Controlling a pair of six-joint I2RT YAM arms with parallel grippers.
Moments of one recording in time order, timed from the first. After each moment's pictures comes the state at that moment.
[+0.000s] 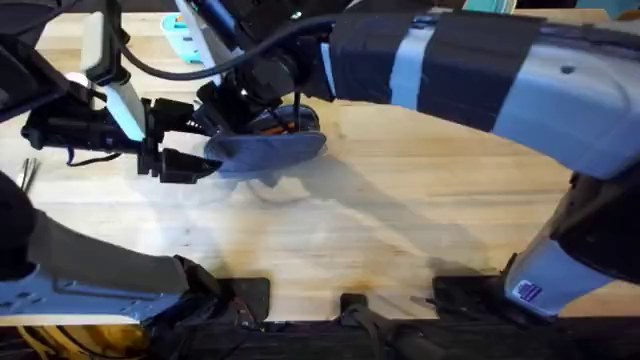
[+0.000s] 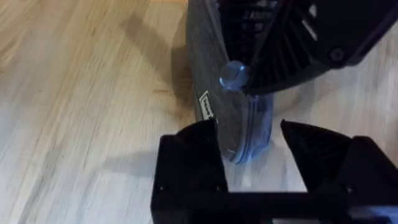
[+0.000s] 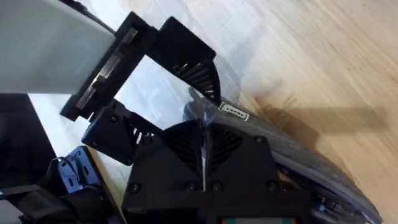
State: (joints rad) left arm 0.58 1.70 1.09 -1.34 0.85 1.99; right arm 0.92 1.97 1.69 -0.55 -0.24 0.18
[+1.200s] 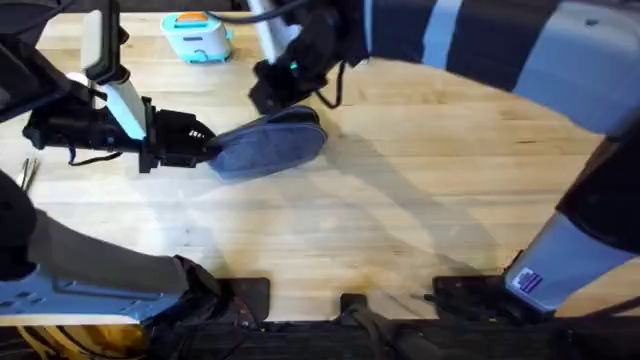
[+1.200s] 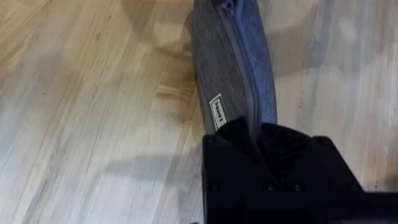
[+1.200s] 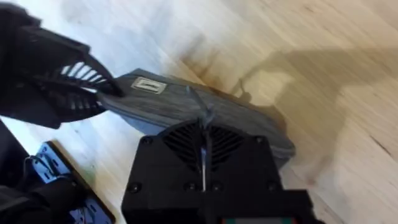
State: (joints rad) left arm 0.57 1.70 1.09 -1.33 0.87 1.98; right arm 0.75 1.97 1.69 -0.74 -0.27 0.18
